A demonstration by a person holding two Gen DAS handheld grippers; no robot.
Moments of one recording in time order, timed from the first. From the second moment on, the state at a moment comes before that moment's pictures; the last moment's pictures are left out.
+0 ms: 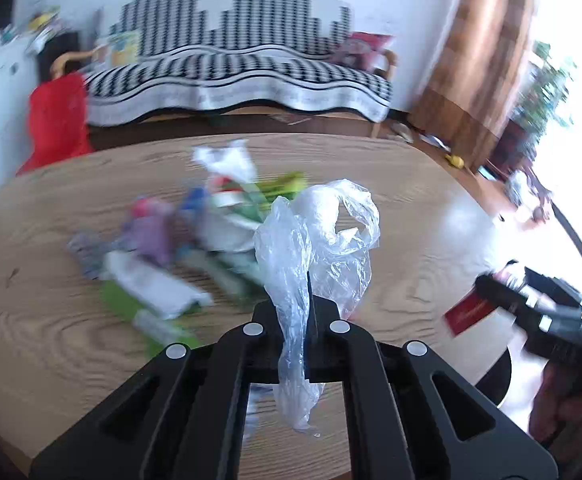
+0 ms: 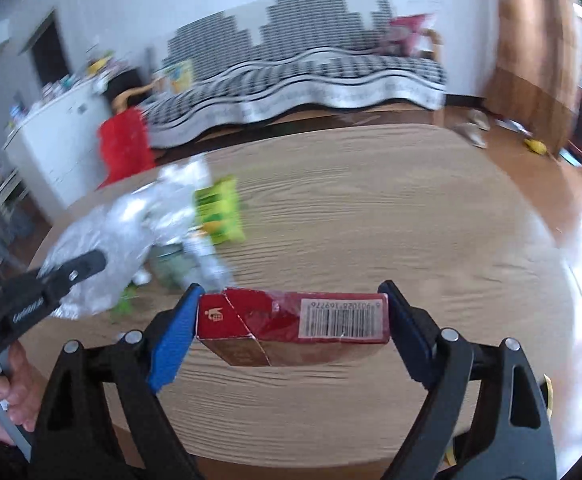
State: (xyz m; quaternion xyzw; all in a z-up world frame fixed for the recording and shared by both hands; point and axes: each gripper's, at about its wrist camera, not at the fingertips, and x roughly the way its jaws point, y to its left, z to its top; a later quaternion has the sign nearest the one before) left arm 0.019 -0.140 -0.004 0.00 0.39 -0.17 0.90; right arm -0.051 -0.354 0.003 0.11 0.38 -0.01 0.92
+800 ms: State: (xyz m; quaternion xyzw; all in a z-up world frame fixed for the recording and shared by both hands) left arm -0.097 -0.518 -0.158 0.16 0.47 -0.47 0.73; right arm -0.237 -0.644 -0.078 0.22 0.42 -0.25 0.84
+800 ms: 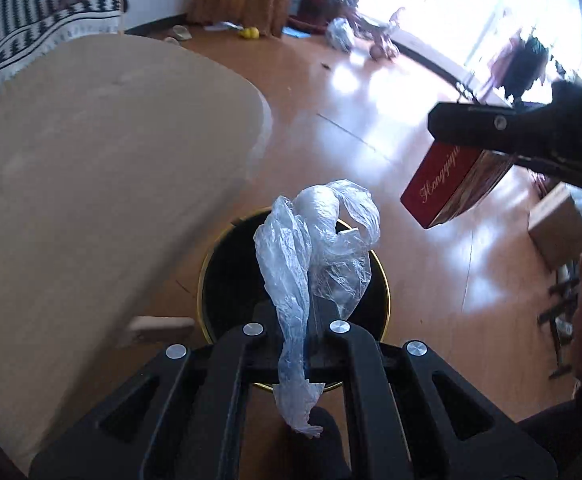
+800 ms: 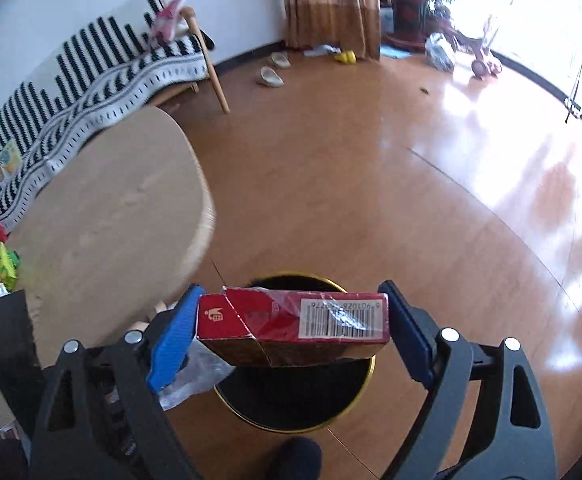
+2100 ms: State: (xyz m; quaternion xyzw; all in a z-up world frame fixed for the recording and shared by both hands) left arm -0.038 -0.342 -0.059 0.07 0.43 -0.37 0.82; right arm -0.130 -0.550 -0.053 0.20 0.44 -0.16 0.86
